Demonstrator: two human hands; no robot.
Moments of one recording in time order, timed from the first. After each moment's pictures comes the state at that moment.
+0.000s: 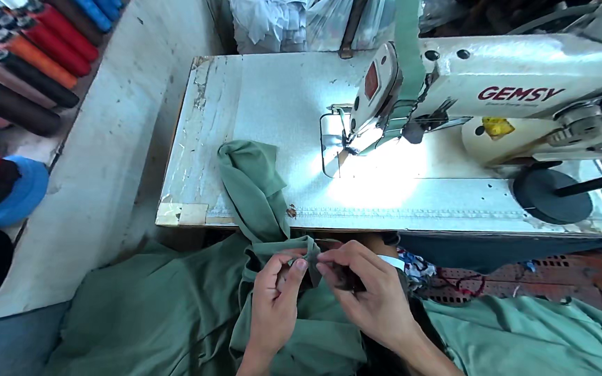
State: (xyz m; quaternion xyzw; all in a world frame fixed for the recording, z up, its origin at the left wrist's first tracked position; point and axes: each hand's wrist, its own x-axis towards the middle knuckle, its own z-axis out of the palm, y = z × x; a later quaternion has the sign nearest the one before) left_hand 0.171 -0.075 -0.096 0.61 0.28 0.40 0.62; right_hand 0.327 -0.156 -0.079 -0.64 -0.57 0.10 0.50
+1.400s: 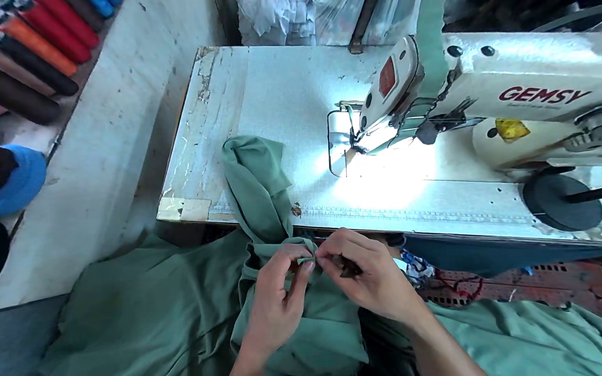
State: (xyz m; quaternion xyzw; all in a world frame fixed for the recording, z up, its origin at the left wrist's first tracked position) left_hand 0.166 -0.059 -0.096 0.73 0.25 0.36 0.53; right_hand 0.353 -0.131 -0.086 -0.56 -0.65 0.19 0.48
